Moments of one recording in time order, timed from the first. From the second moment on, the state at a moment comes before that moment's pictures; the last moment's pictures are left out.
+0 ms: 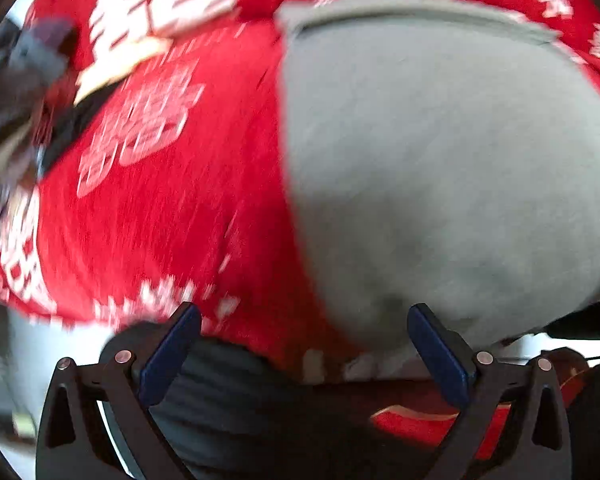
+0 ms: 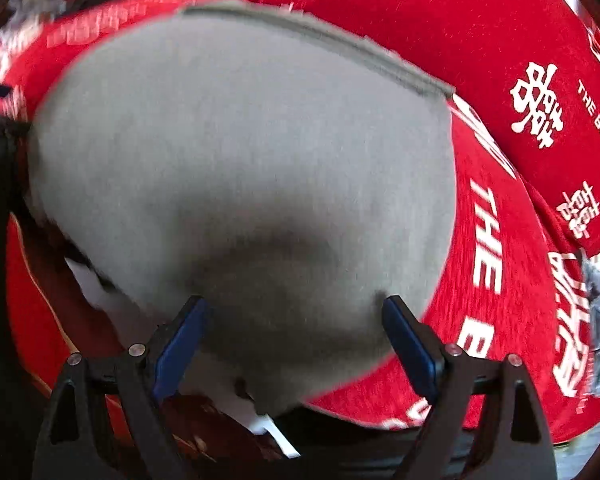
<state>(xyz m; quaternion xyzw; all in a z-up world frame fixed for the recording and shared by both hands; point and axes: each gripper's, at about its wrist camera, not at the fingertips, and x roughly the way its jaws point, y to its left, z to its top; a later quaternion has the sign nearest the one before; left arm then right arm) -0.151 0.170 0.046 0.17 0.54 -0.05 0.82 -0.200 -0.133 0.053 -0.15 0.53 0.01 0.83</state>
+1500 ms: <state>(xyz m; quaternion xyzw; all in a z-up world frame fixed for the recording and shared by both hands) -0.037 0.088 0.046 0.05 0.52 -0.08 0.85 -0.056 -0.132 0.048 0.00 0.51 -0.06 0.86</state>
